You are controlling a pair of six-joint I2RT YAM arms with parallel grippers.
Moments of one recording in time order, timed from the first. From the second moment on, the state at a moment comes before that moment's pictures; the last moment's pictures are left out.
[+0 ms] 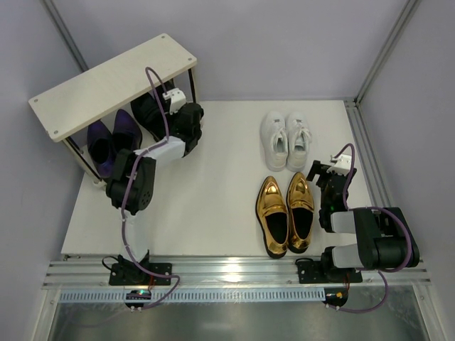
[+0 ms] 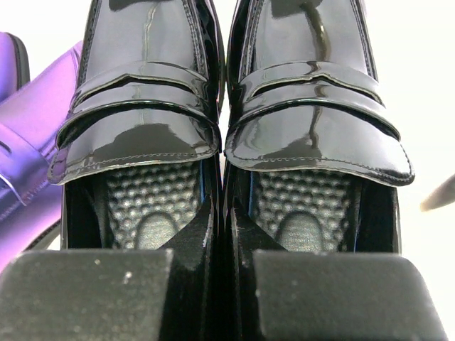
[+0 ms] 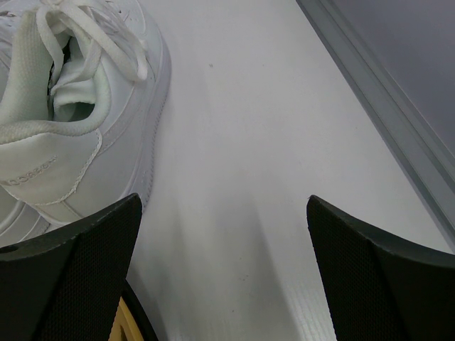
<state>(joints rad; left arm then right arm) -0.40 2.01 1.41 0.27 -0.99 -0.22 0.02 1.37 0.17 1.07 0.28 0.04</state>
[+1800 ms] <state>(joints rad) -0.67 1.15 1.12 -0.59 -0.47 -0.65 0.02 1.37 0.17 1.07 0.28 0.04</state>
